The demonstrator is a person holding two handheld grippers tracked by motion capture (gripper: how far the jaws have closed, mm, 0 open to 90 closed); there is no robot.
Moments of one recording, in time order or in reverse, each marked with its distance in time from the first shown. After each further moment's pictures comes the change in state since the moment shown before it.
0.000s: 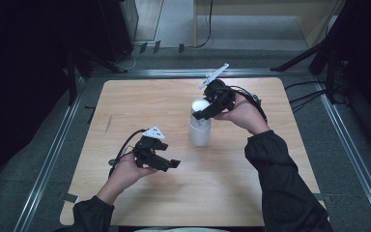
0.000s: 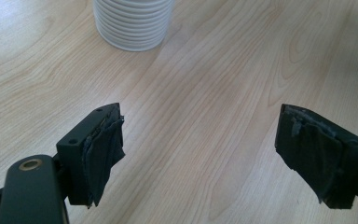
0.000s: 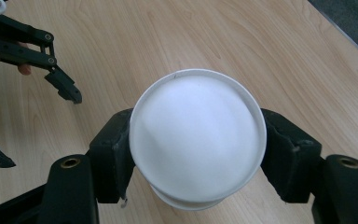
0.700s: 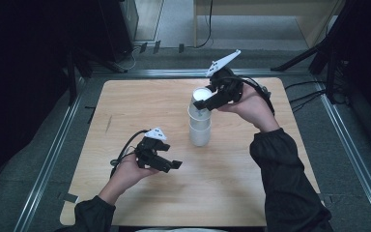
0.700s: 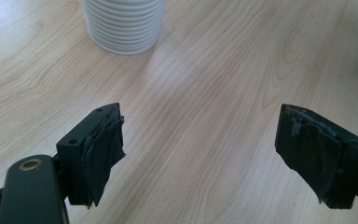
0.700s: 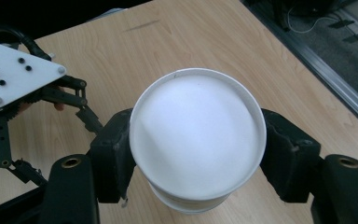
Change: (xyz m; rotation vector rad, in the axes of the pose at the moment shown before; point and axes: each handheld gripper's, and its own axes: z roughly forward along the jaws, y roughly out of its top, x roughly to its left) left arm -0.003 0.001 0.004 -0.010 -0.015 0.015; right arm 0.009 0.018 -0.047 -0.113 -0.009 -0.018
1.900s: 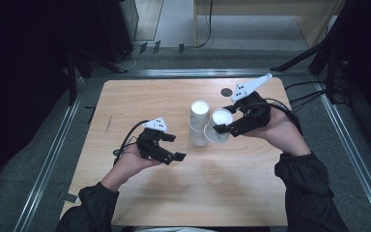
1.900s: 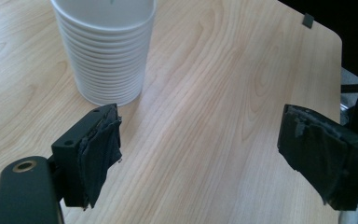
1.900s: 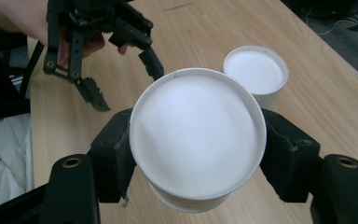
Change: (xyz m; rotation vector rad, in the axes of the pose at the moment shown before) left arm 0.004 0.027 -0.009 -0.080 -0.090 0.075; right arm 0.038 -0.061 -0.050 -0.016 0.057 -0.040
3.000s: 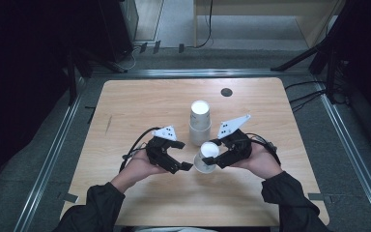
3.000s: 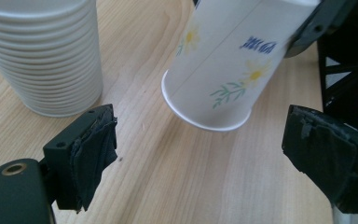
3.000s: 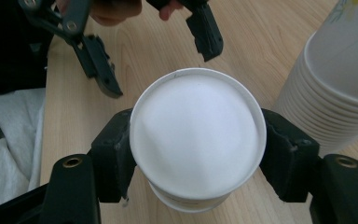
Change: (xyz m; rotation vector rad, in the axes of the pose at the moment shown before) left arm -0.008 -0.009 0.027 0.008 -0.096 0.075; right arm 0.027 -0.068 0.079 -0.007 0.131 0.016
